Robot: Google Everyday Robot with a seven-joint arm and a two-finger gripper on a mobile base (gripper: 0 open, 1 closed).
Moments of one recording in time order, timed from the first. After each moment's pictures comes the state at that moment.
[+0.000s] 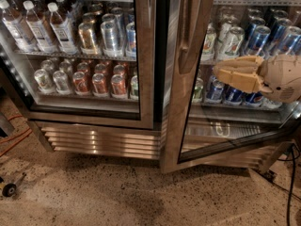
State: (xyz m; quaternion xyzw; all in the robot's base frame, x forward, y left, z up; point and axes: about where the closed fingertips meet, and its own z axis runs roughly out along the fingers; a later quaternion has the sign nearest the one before) arm 0.510 -0.174 0.950 -0.44 0.60 0.32 0.59
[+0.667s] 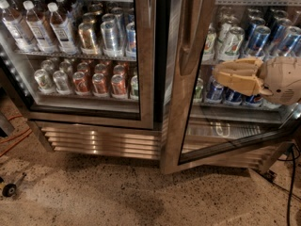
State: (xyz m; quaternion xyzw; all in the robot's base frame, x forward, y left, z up) arm 0.504 -0.170 0.949 -0.44 0.60 0.33 0.59
